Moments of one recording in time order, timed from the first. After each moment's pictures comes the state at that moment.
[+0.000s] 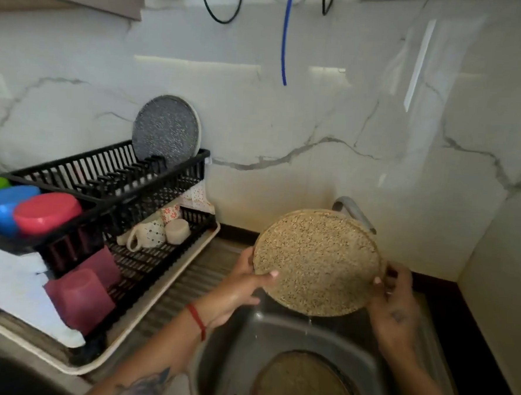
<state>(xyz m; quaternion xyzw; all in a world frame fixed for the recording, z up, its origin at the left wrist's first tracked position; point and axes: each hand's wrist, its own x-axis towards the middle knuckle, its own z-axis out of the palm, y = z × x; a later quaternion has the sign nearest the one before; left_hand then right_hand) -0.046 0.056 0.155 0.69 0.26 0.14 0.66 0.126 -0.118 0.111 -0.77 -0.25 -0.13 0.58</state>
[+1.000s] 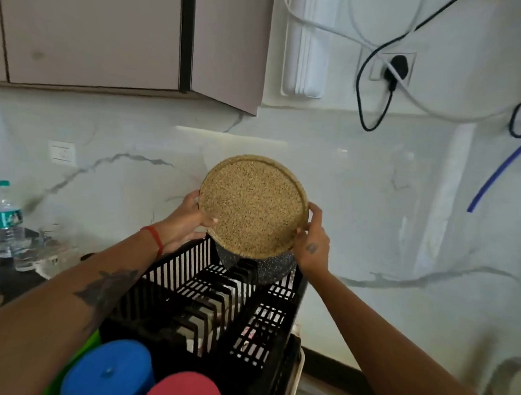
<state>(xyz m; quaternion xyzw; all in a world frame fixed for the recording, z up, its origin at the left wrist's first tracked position) -0.152 0.492 0.326 0.69 0.27 0.35 0.57 0.047 0.365 0.285 -0.70 -0.43 -0.12 0.56</state>
